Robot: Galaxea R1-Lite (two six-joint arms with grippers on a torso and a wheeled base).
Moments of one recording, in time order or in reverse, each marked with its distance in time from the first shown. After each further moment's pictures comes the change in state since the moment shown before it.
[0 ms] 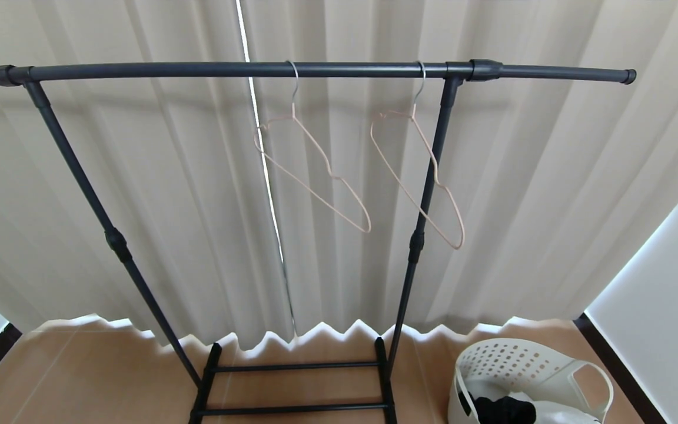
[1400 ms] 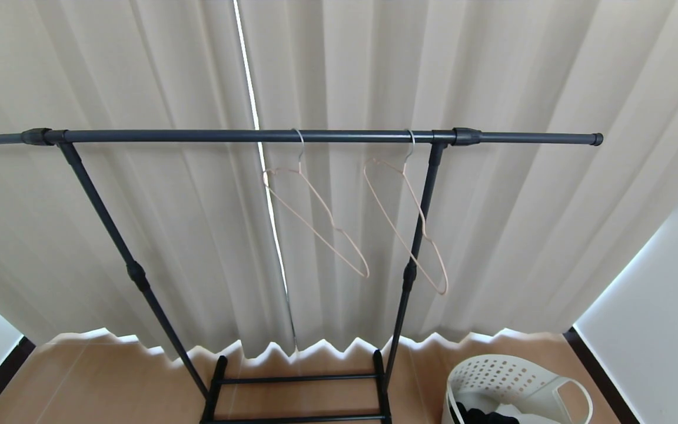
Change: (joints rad) left arm 0.000 0.000 0.000 0.000 0.002 0.003; right arm 0.000 0.000 0.000 0.000 0.000 0.000
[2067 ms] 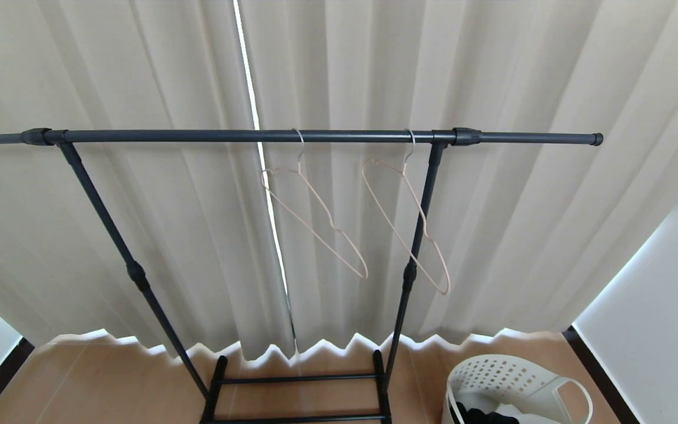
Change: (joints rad) left arm -0.001 0.000 0.000 0.000 0.000 -0.003; right arm 0.000 0.000 0.000 0.000 0.000 0.000
